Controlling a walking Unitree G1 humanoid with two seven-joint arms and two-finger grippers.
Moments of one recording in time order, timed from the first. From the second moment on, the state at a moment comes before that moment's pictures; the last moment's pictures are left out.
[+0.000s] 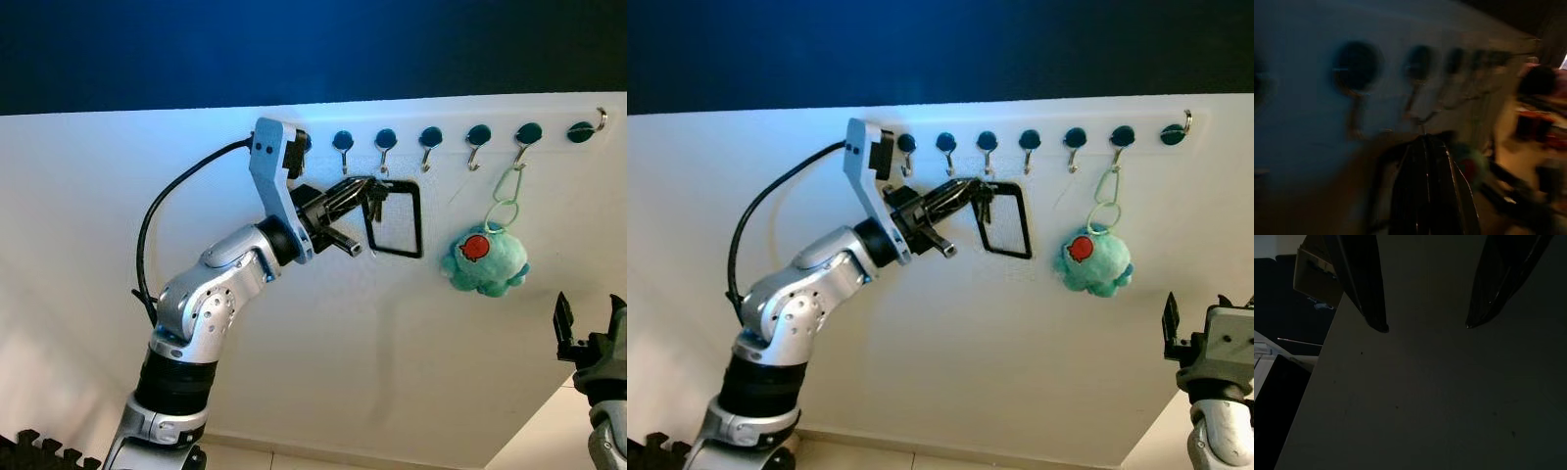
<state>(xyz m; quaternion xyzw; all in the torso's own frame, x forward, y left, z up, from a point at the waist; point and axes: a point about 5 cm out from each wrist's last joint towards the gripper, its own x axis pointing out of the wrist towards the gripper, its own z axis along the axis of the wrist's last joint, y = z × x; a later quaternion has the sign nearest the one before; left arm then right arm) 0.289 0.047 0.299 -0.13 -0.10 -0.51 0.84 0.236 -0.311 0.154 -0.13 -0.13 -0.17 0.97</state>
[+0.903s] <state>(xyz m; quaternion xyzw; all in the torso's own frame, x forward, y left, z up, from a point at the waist) 0.273 0.048 0.310 -0.14 -0.12 -0.55 0.81 0.235 -0.309 0.150 -0.12 -0.13 -0.17 0.97</state>
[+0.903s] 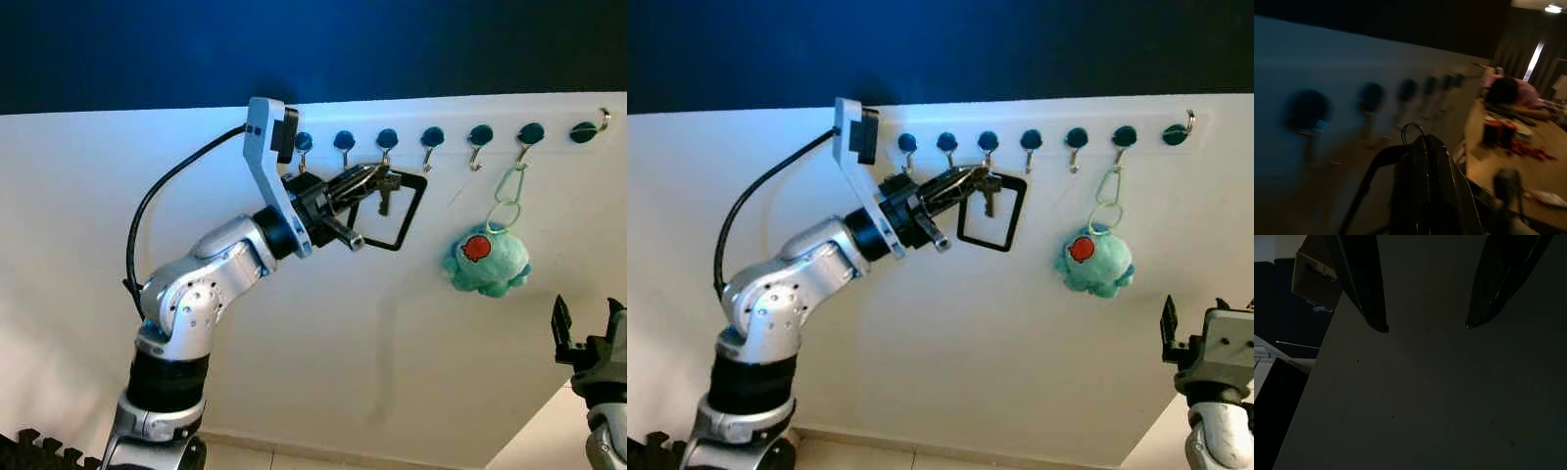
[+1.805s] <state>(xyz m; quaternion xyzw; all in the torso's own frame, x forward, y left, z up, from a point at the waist) 0.282 0.047 0.275 0.01 -0.14 -0.50 0.86 0.208 -0.188 0.268 -0.05 -0.22 0.34 0.91</state>
